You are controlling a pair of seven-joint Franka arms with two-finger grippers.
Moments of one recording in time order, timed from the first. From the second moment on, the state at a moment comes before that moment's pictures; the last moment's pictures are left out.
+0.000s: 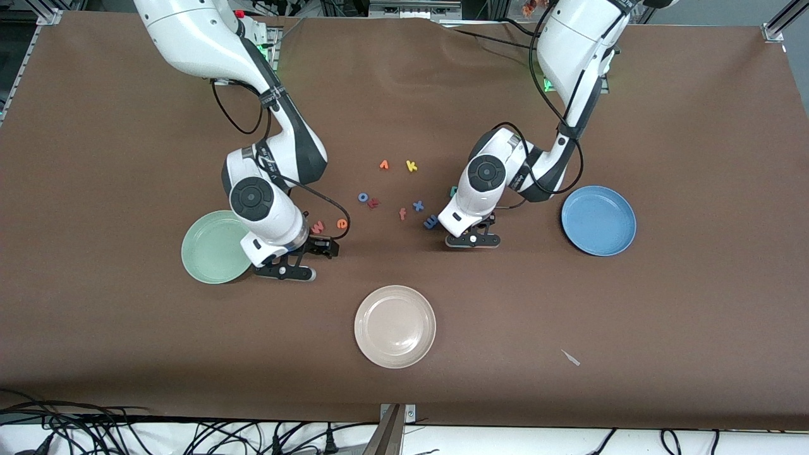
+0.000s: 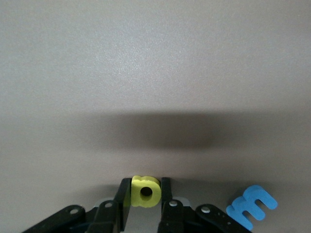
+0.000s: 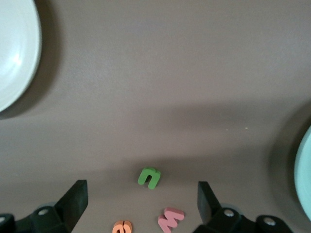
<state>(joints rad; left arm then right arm) -0.55 0.66 -0.05 -1.82 0.00 2.44 -0.59 0.50 0.64 -0.07 -1.61 0.08 2.26 0.50</state>
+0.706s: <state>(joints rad) -0.34 0.57 -0.02 -1.76 0.01 1.98 -0.11 0.50 0.63 -0.07 -1.81 0.08 2.44 0.50</state>
